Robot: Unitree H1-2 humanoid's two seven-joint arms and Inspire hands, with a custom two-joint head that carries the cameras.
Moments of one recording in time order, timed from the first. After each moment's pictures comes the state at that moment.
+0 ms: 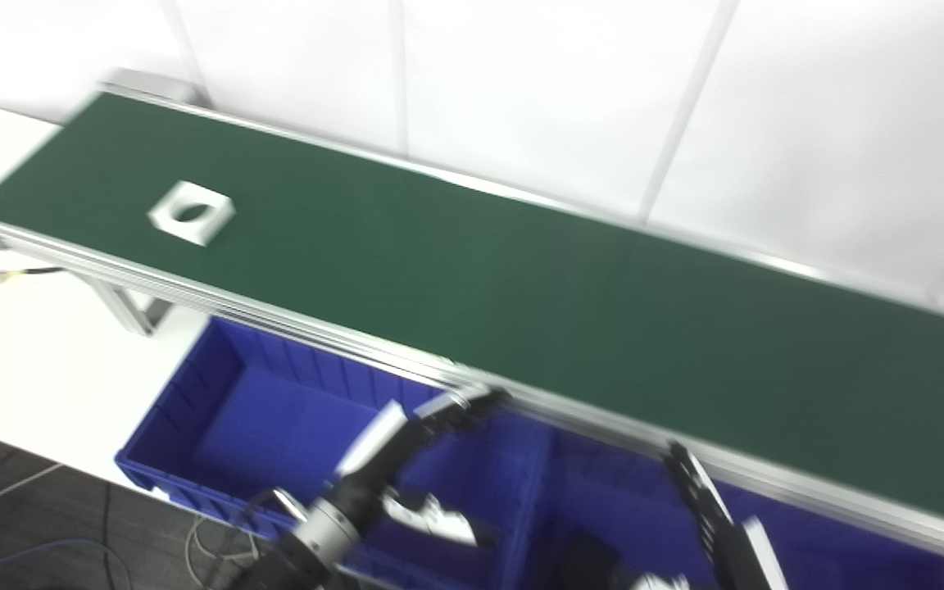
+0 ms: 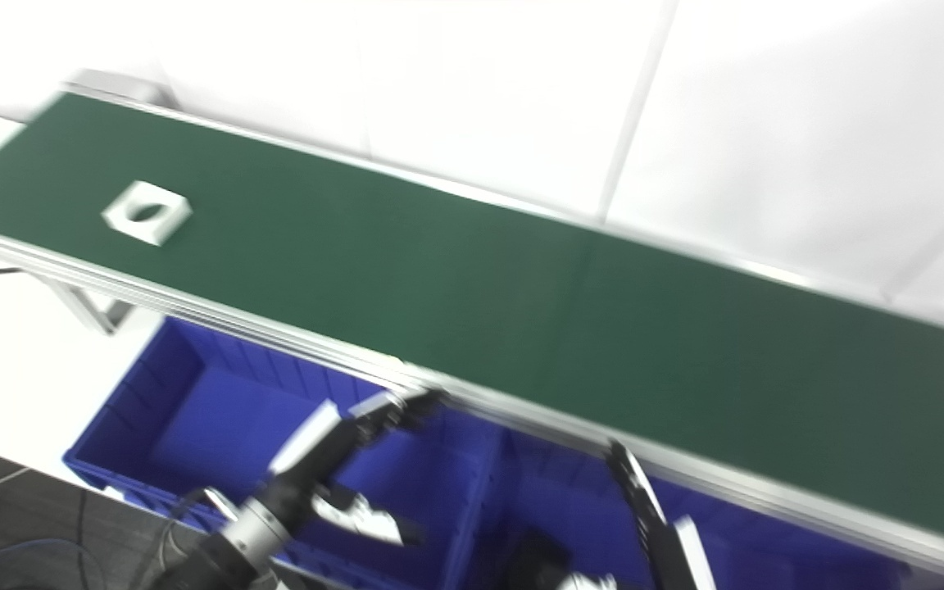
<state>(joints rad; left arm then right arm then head) 0.27 0.12 -0.22 -0.02 0.20 -0.36 -0.20 0.30 -0.21 0.21 -0.12 -0.14 -0.12 0.12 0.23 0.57</state>
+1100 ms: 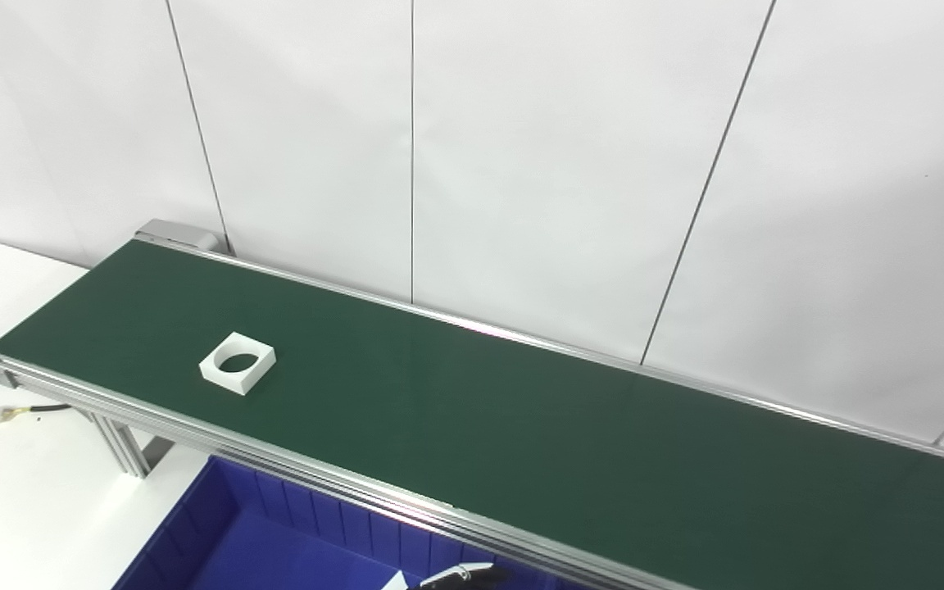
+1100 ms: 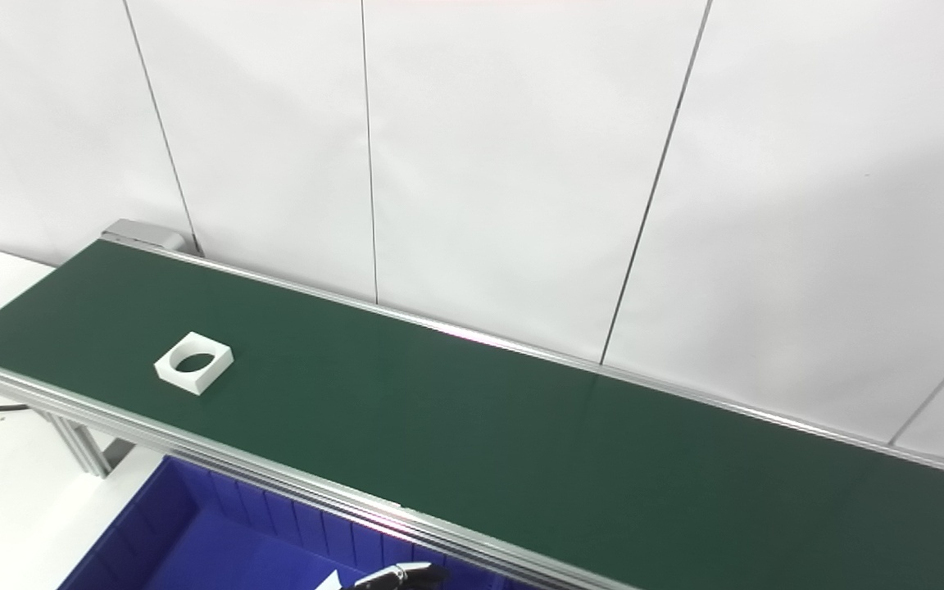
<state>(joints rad) 0.25 0.13 -0.22 0.11 0.23 -0.42 -0.16 0.30 -0.20 0.21 -0.05 -0.14 -0.16 0.13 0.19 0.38</state>
